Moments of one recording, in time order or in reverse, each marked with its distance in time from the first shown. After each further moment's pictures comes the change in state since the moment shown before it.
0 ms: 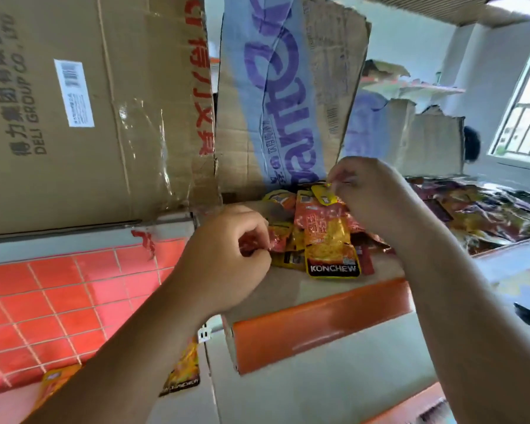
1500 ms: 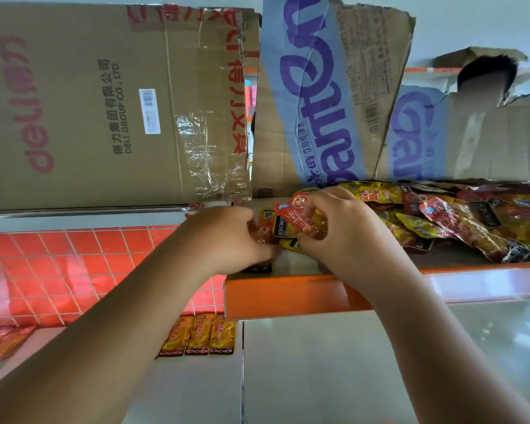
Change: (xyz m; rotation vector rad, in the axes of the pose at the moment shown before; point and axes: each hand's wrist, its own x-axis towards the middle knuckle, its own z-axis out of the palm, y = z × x) left_hand -0.008 0.050 -0.019 0.624 -0.215 -0.519; right_hand -0.070 -0.011 0.014 0.060 -0.112 -0.412
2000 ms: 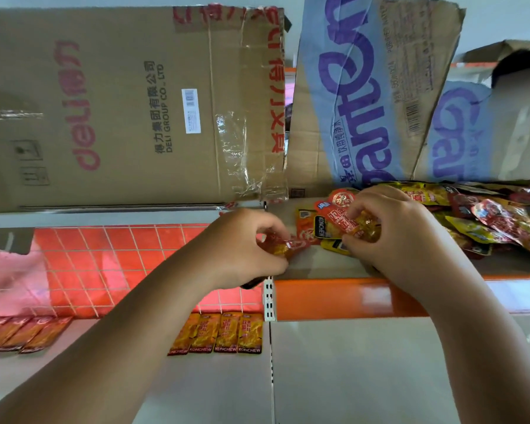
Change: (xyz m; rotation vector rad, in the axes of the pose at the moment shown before) left_hand -0.024 -0.044 -0.004 -0.342 0.021 0.135; right_hand -0.001 -0.005 0.000 -0.037 -0.005 0.004
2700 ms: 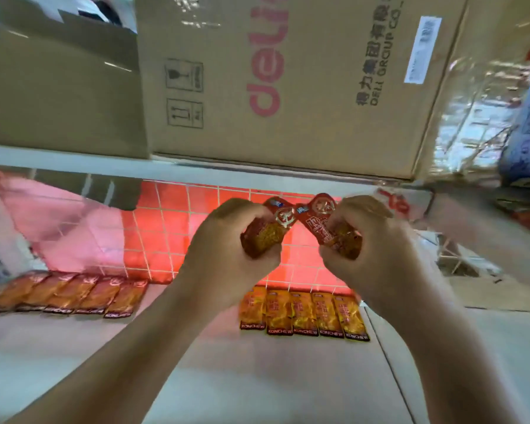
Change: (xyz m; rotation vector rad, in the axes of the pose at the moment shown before) left_hand -0.063 -0.303 -0.089 -0.159 0.508 0.219; right_hand 0.042 -0.262 0.202 0.114 -0.057 -0.027
